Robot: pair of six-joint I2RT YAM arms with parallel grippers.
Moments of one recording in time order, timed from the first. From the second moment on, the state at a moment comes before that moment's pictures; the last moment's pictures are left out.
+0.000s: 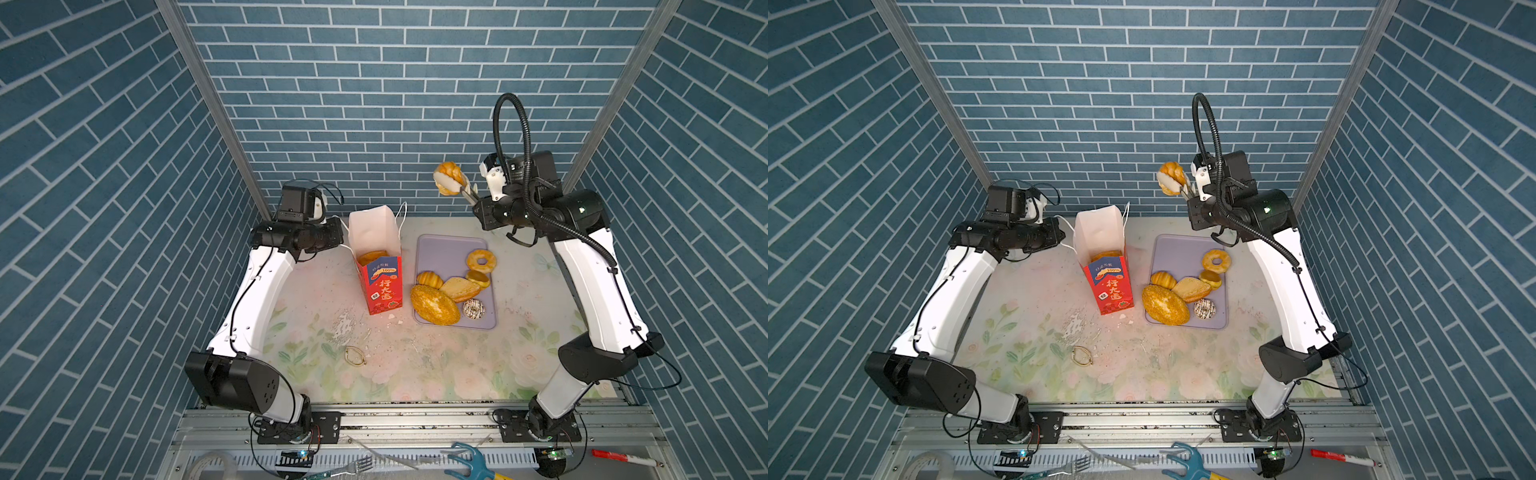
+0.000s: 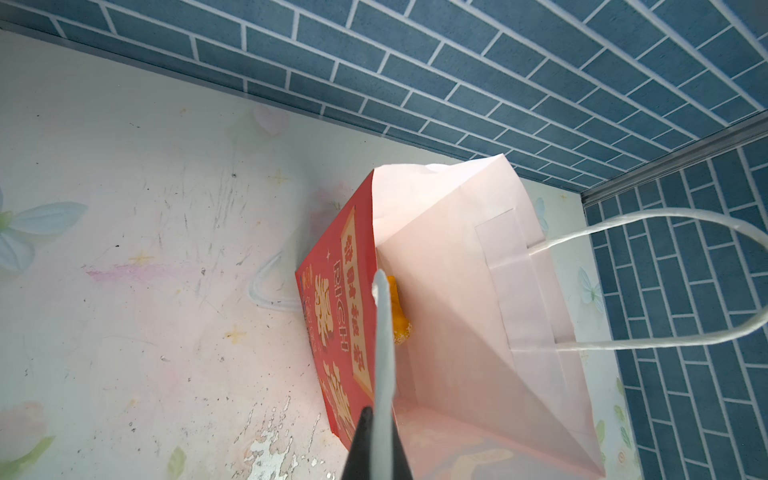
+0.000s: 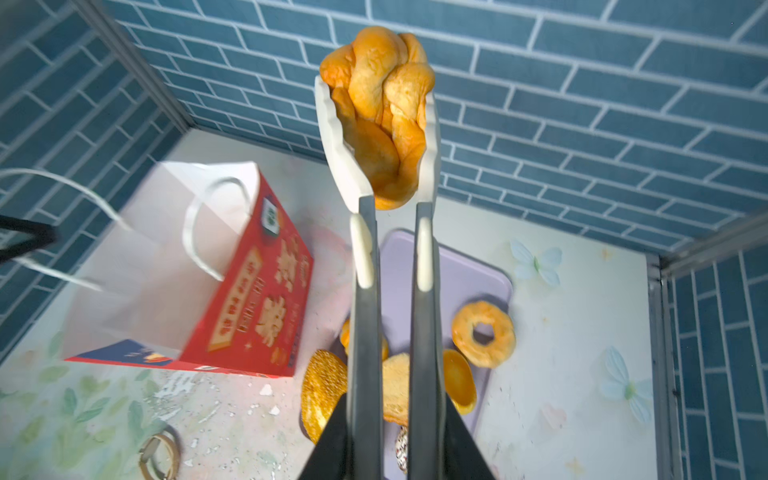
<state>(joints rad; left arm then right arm) -0.15 1.49 1.67 -0.93 0.25 -0.38 0.58 1.72 2.44 -1.32 0.08 0.05</state>
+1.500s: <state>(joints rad) -0.15 1.48 1.64 -0.92 0.24 -0.42 0.86 2.04 2.46 -1.30 0.14 -0.09</state>
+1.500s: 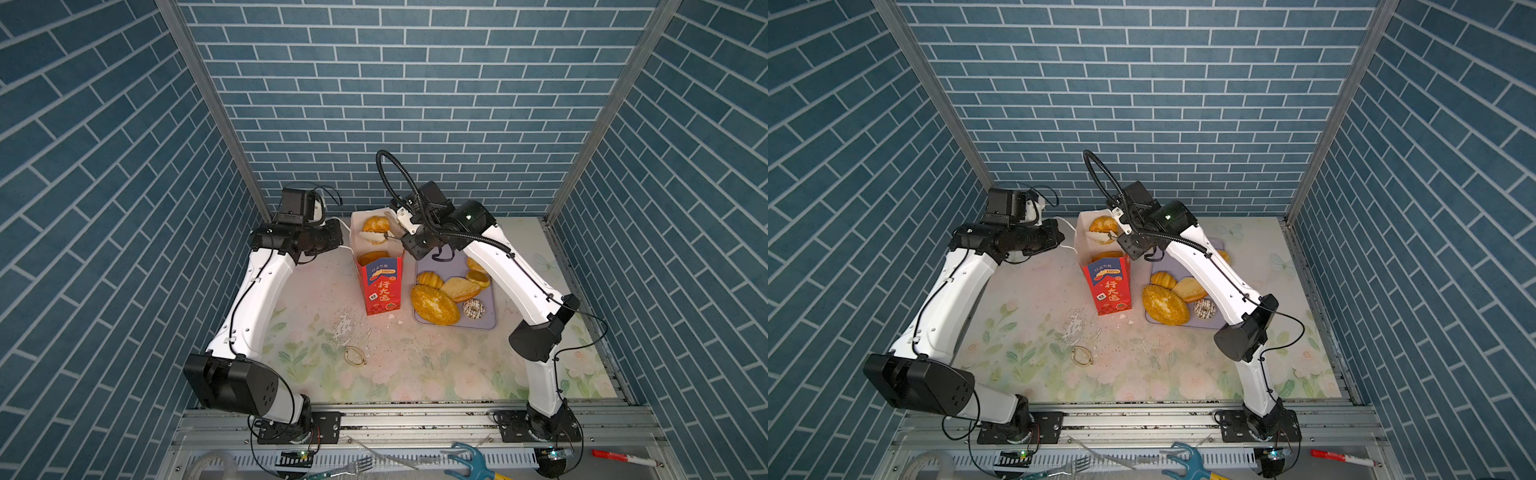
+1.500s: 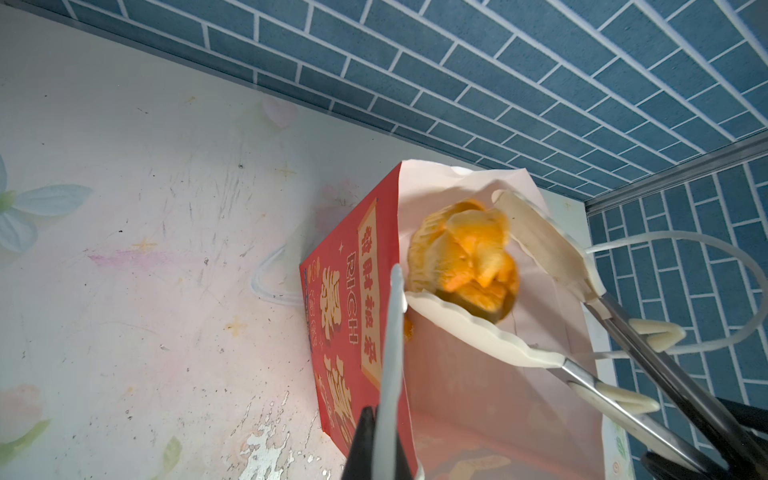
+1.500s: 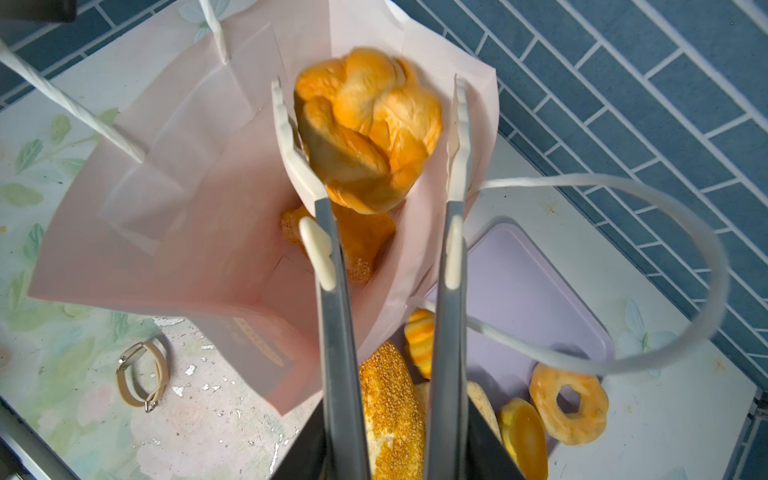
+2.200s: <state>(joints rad) -0.15 1.47 1.63 -0.90 0.26 -0.41 0.83 1.93 2.55 -1.29 0.16 -0.03</state>
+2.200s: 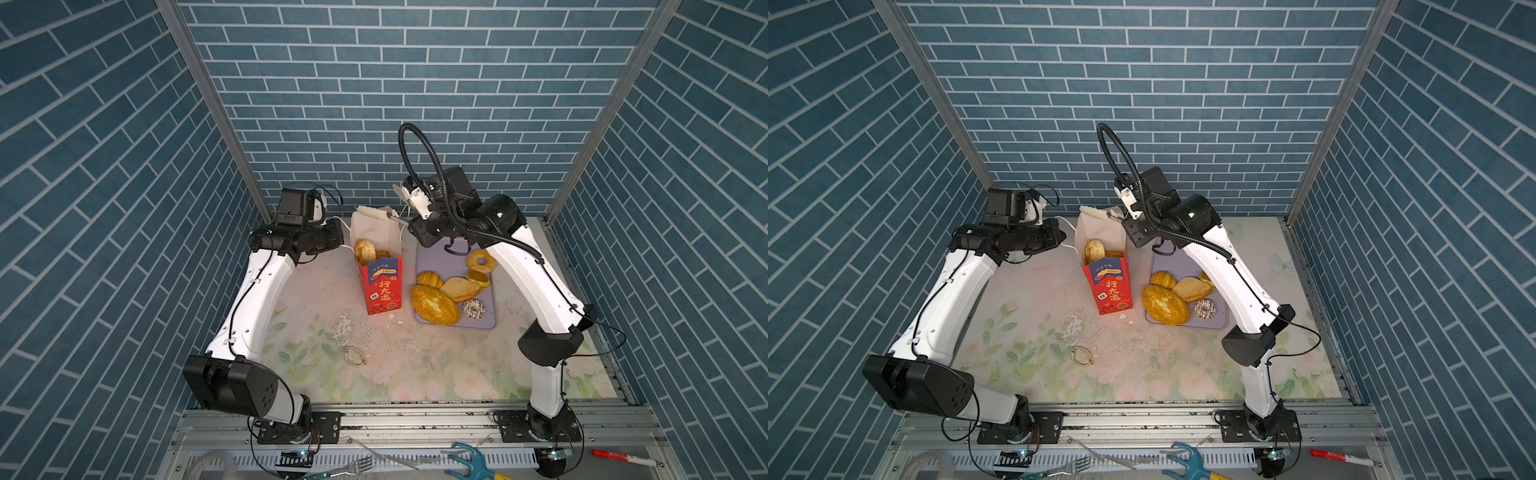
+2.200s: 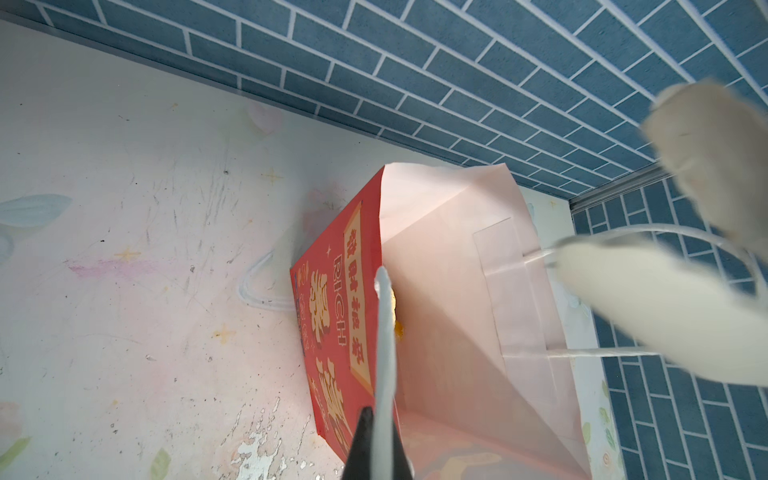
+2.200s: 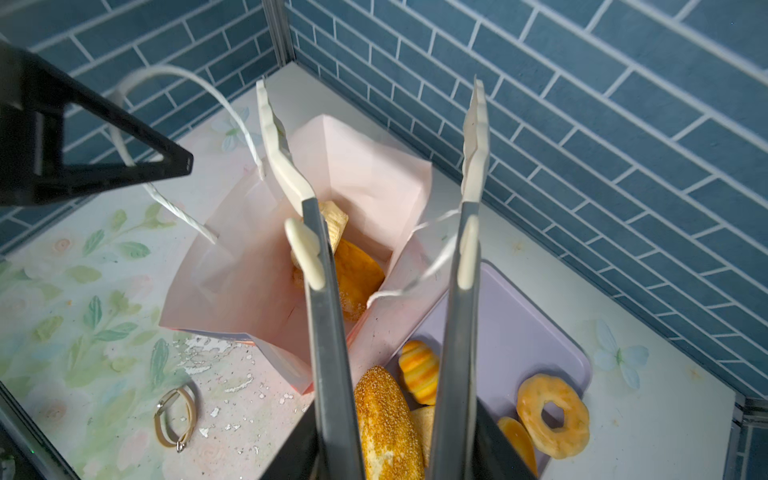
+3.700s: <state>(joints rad) -0.15 1.49 1.65 -0.92 0.26 -0.39 0.19 1.72 1.50 -1.05 0.10 0.20</state>
